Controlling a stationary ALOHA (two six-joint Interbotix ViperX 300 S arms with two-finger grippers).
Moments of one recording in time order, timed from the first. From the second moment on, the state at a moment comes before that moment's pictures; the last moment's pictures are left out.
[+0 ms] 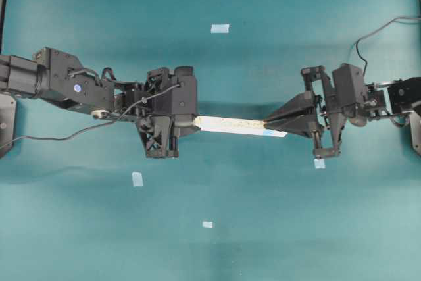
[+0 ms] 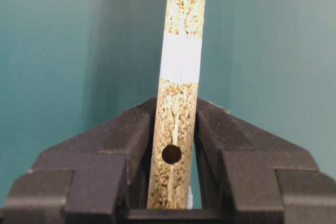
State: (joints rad) left arm 0.02 0.17 0.68 -0.06 -0.02 0.07; right arm -0.13 0.11 1.19 -0.27 -1.13 0.34
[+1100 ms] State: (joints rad) left arm 0.02 0.17 0.68 -0.06 -0.01 0.07; right arm -0.09 0.00 1.16 -0.28 -0.72 0.37
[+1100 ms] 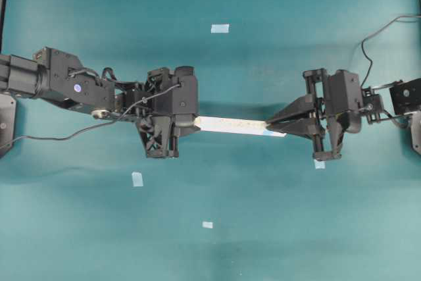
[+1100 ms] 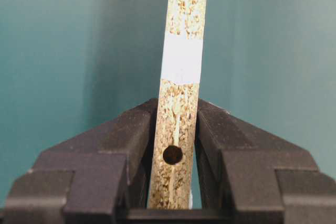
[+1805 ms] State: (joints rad) left arm 0.02 0.17 0.68 -0.06 -0.01 0.07; right arm -0.07 -0.10 1.10 -0.31 -0.45 0.40
